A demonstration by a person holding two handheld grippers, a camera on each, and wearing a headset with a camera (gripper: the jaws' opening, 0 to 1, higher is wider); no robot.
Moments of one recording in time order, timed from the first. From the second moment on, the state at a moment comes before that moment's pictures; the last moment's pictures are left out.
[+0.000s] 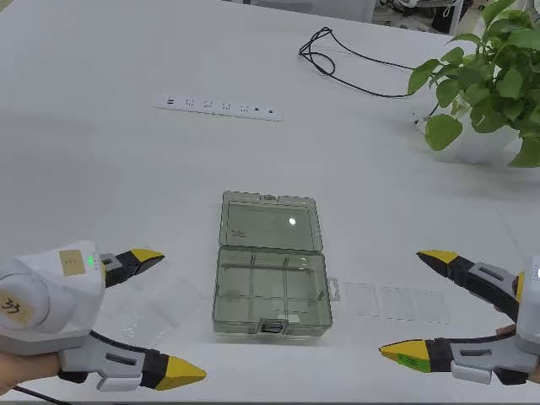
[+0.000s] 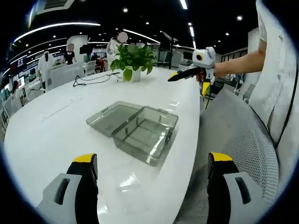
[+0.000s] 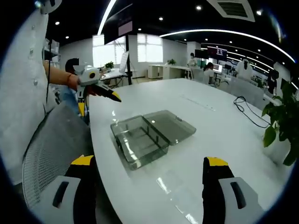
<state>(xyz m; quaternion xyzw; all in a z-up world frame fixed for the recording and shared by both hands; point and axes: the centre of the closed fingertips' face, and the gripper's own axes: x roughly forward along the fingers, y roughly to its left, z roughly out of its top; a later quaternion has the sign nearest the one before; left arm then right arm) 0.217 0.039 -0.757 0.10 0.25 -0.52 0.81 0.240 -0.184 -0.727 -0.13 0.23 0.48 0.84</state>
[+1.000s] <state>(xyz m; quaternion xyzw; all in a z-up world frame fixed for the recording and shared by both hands) 0.221 0.039 -0.758 0.10 0.25 -0.52 0.81 0.242 -0.181 -0.731 -0.12 0.23 0.47 0.84</state>
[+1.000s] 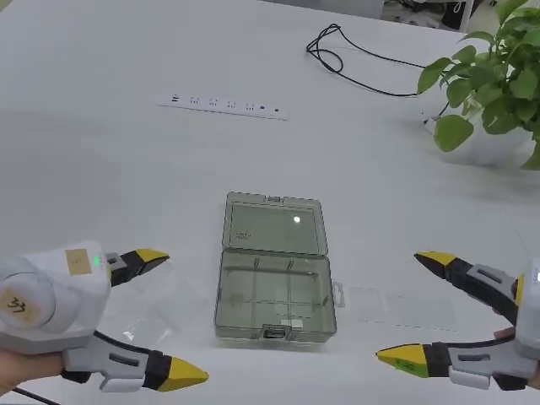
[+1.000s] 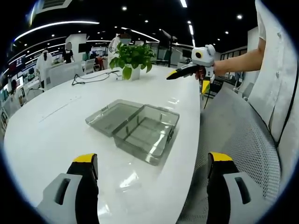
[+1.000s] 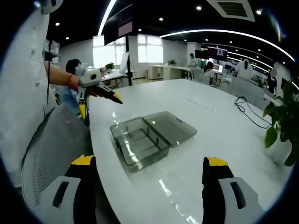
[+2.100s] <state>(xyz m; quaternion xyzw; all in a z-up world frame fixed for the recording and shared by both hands) 0.230 0.049 -0.758 0.10 0.26 -0.50 0.82 0.240 -0.175 -0.726 -0.11 0.22 0.47 0.85</state>
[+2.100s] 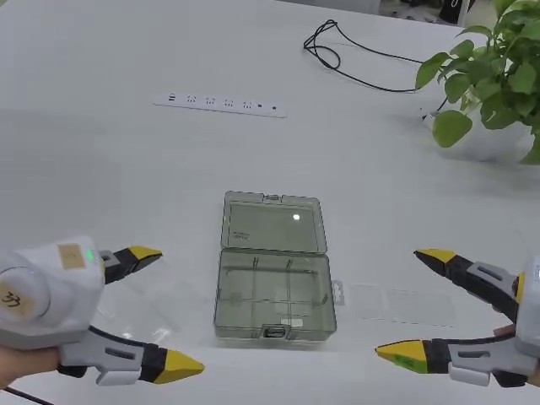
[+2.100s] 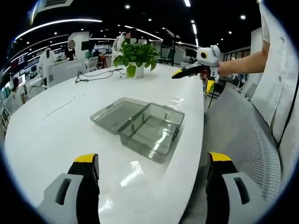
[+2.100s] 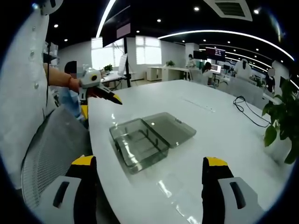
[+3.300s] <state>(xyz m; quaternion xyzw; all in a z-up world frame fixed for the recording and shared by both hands) 0.262 0.135 -0.803 0.10 0.42 -0.36 0.83 0.238 -0.173 -0.724 -0.09 0.22 0.46 0.86</state>
